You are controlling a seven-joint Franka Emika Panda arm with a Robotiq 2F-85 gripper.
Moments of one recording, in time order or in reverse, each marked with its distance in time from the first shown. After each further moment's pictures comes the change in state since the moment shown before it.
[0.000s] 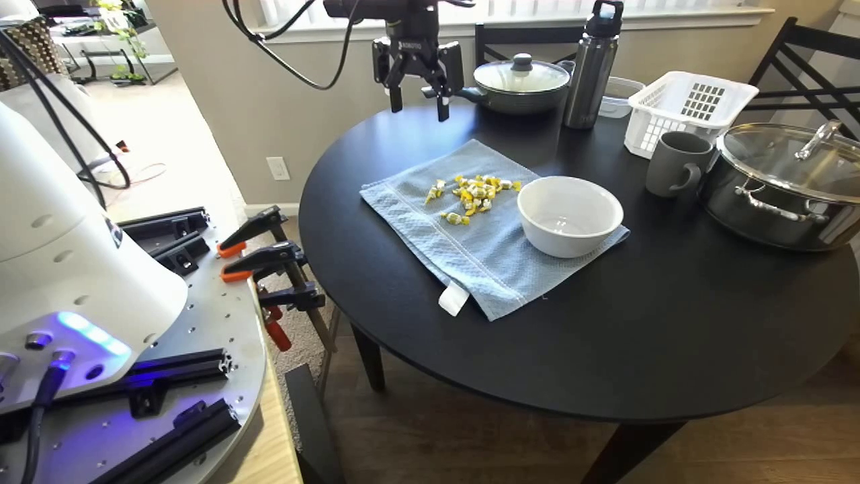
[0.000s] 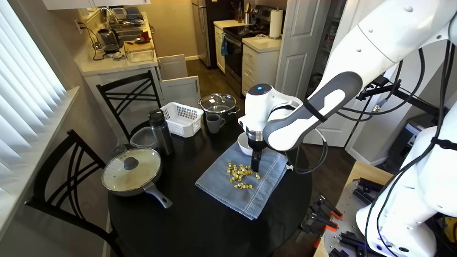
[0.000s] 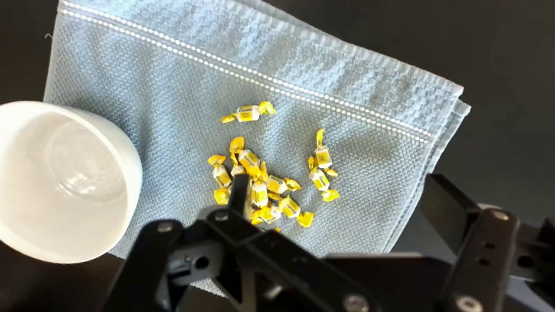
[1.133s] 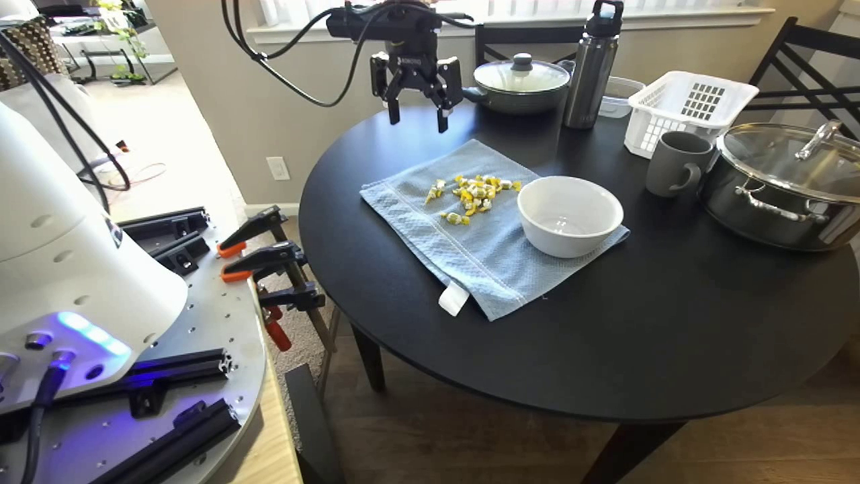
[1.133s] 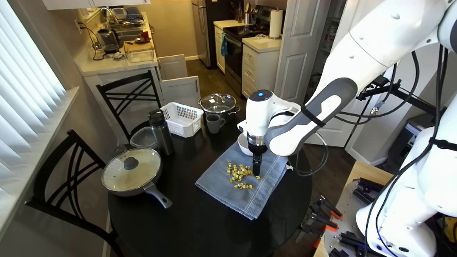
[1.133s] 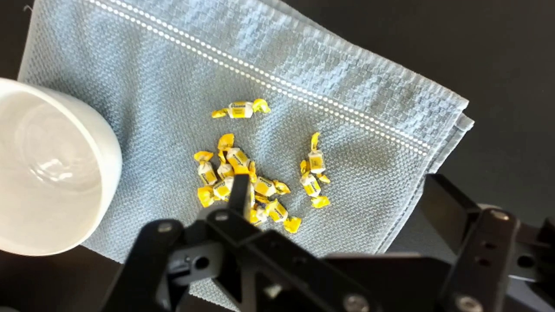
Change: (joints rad) arm -0.002 0.037 0.004 -0.021 -0.005 0.075 -0.075
